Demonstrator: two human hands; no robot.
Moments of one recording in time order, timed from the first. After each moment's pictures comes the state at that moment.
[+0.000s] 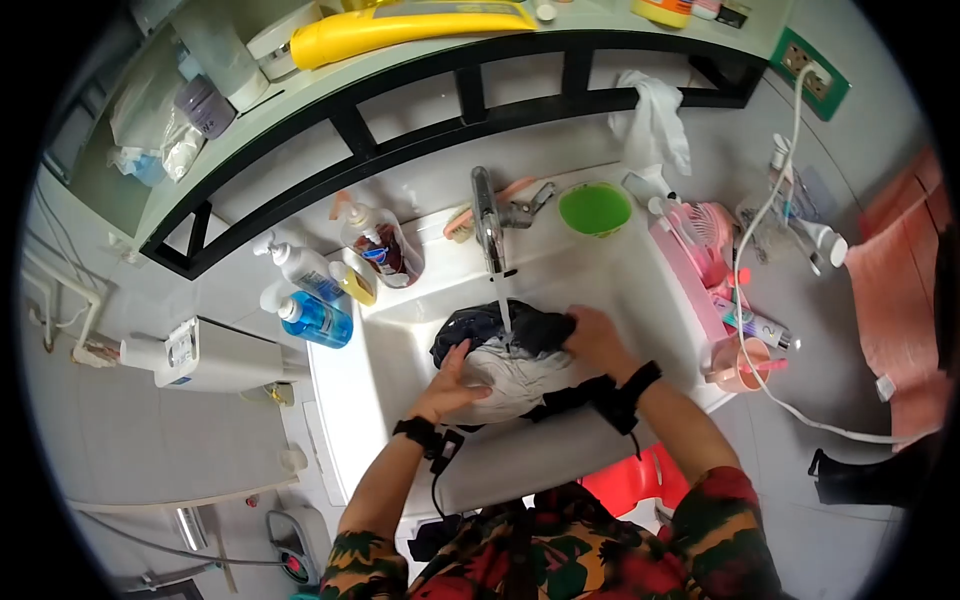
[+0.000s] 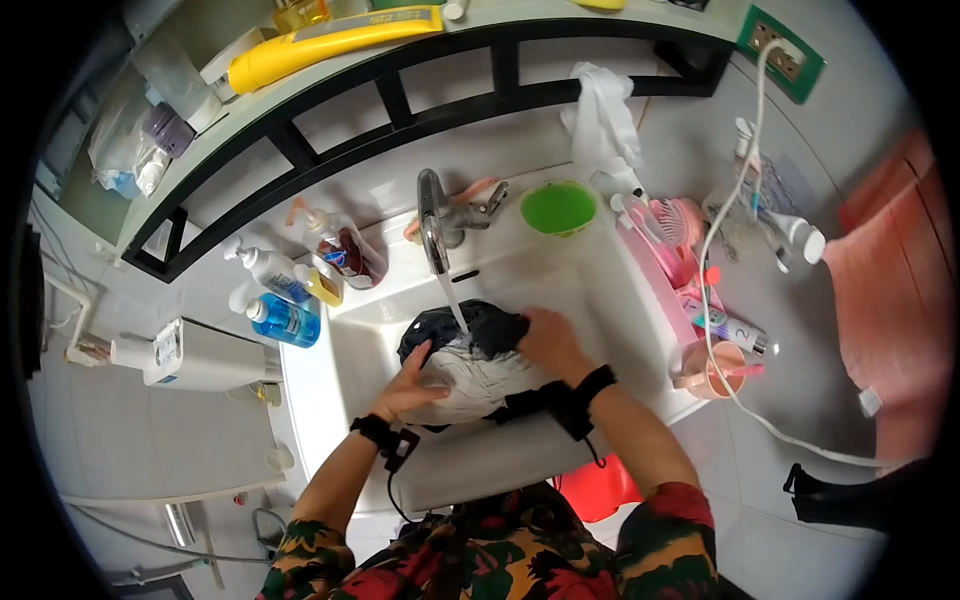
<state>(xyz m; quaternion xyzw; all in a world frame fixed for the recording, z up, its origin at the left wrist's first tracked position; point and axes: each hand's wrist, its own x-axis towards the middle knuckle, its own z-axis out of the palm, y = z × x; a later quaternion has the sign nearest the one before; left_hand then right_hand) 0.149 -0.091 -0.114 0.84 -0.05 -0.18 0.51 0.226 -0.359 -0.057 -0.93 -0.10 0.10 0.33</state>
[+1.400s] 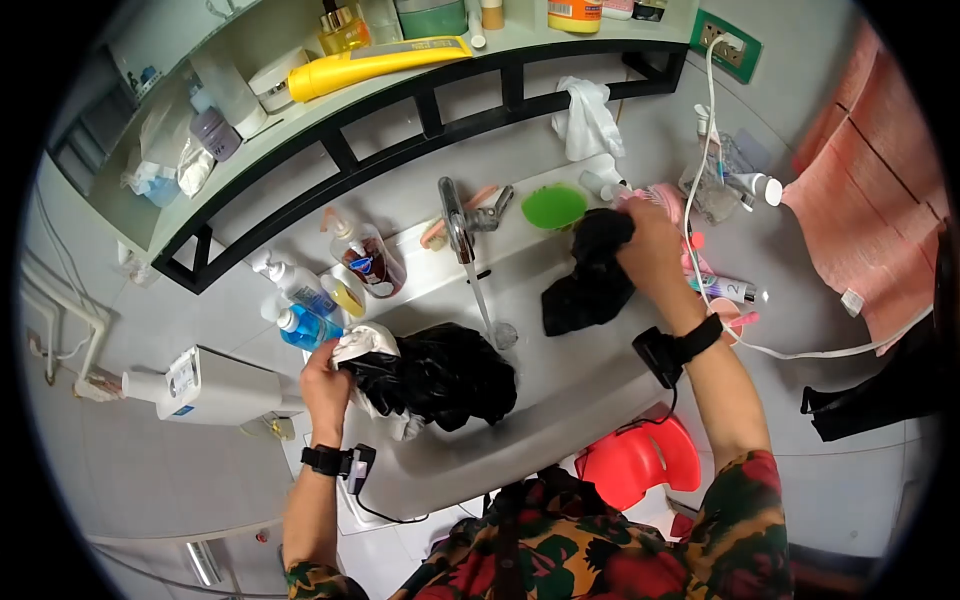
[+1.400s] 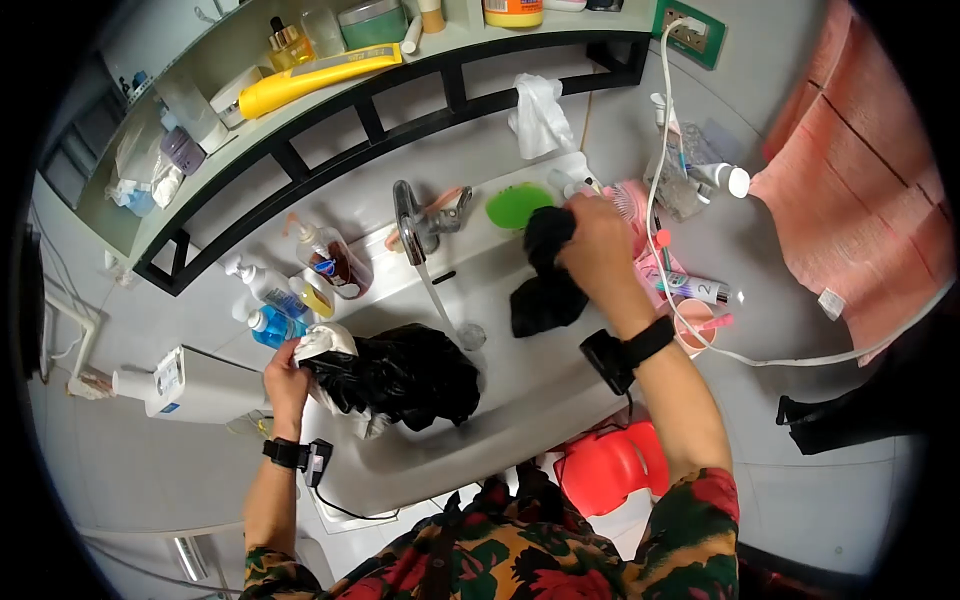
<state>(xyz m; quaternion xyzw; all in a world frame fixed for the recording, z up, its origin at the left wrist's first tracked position) 0.125 0.000 0.011 0.90 0.11 0.17 0.39 0.224 -0.416 0.092 -0.90 -0.10 -0.33 0.26</state>
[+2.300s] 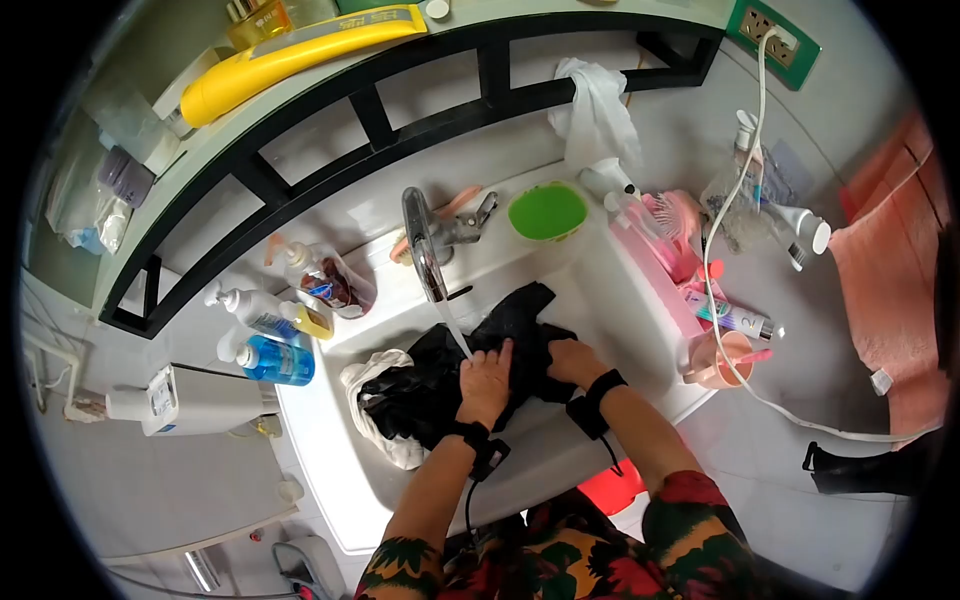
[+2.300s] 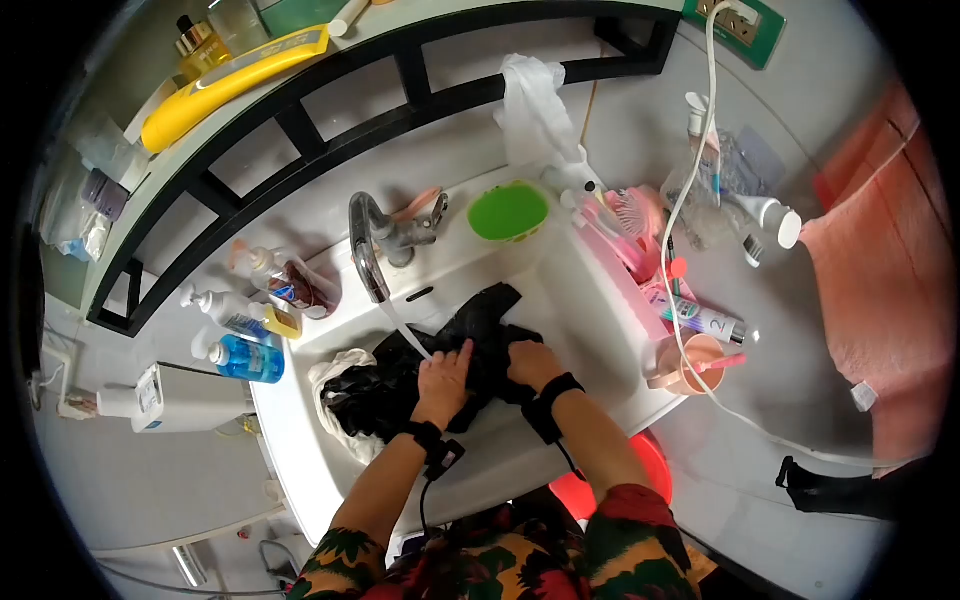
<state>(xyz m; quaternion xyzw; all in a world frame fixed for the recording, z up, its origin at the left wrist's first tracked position) 0.188 -0.215 -0.114 0.98 -0.13 -0.11 0.06 0.224 -0.388 -0.111 -0.94 -0.07 0.30 0.15</state>
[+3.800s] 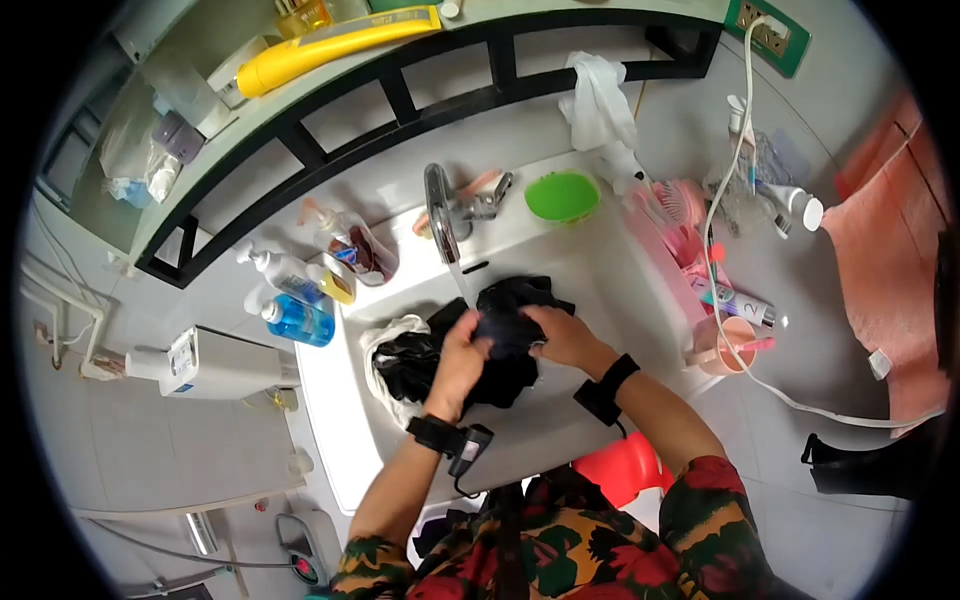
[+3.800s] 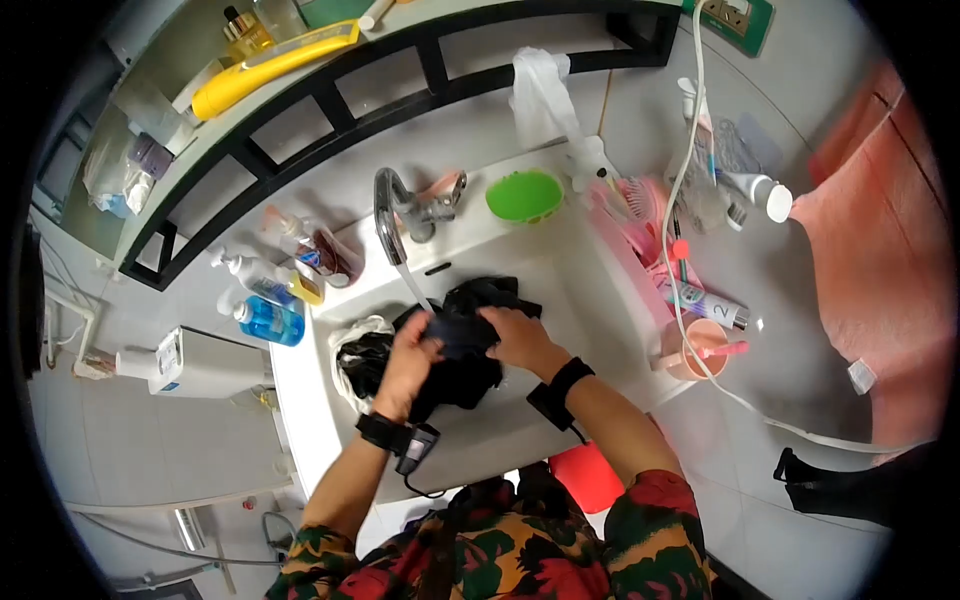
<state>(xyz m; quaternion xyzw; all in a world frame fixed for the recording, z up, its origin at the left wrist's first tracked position) 0.166 -0.186 -0.023 0.73 0.07 -0.09 0.68 0.211 -0.372 -0.070 -0.91 -0.22 0.17 0.31</state>
